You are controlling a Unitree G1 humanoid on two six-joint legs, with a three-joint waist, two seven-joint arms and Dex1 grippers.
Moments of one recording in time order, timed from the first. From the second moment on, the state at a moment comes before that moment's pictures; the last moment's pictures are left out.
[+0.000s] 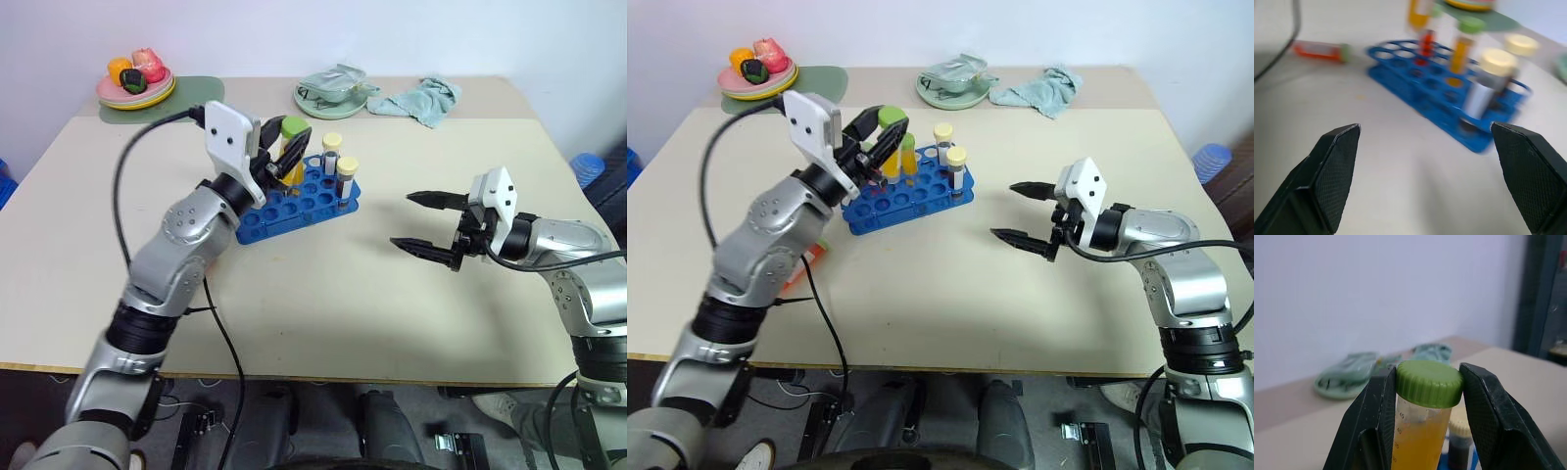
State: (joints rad) left arm -0.60 0.42 -0.19 -0.13 -0.54 0.17 -0.24; right arm -0.39 -0.76 -0.09 -0.14 0.47 0.40 1.00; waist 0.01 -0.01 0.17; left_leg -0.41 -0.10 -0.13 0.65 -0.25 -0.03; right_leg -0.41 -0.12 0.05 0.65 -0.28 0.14
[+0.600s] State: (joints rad) left arm -0.60 0.16 -0.10 0.27 -0.36 -0.10 -0.46; right arm -0.31 -0.79 -0.17 -0.28 0.49 0.49 0.91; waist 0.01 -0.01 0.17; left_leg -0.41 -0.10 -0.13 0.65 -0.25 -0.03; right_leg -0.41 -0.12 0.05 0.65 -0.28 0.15
